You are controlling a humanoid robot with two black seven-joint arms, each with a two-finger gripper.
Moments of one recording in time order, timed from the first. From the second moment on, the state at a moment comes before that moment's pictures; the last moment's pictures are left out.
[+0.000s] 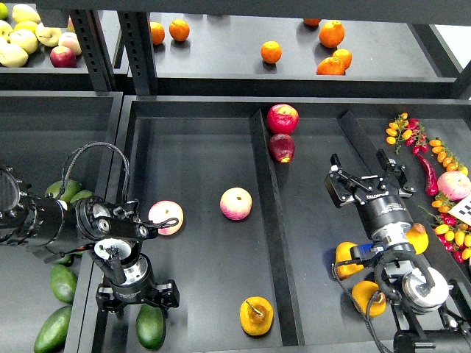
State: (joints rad) left arm -1.16 0.00 0.81 -0.87 0.02 -0.49 0.49; right arm 0.06 0.01 1.47 1.29 0.23 0.18 -0.11
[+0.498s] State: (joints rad) left arm -1.14 0.00 0.77 -0.87 0.03 -0.49 0.49; right arm 0.06 0.02 1.47 1.29 0.23 0.18 -0.11
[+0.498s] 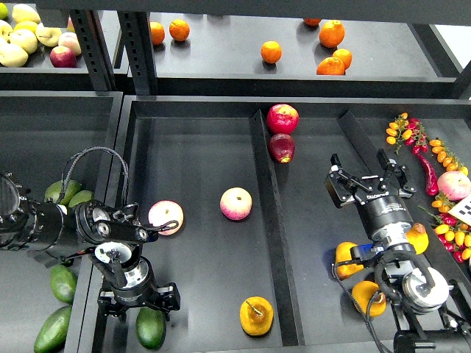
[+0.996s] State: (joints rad) left arm -1.11 0.00 0.76 -0.84 0.03 -0.49 0.49; right arm 0.06 0.01 1.47 1.29 0.23 0.18 -0.11
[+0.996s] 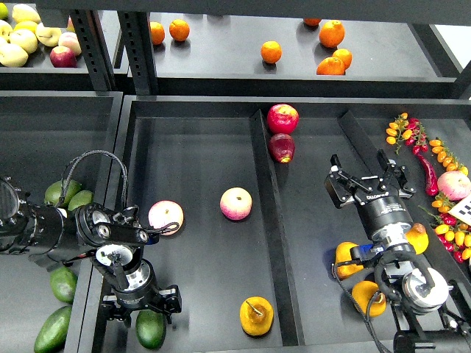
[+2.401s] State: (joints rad) left arm -1.11 0.00 0.59 -0.71 0.02 -0.49 0.49; right arm 0.06 0.01 1.46 1.29 0.23 0.19 -0.11
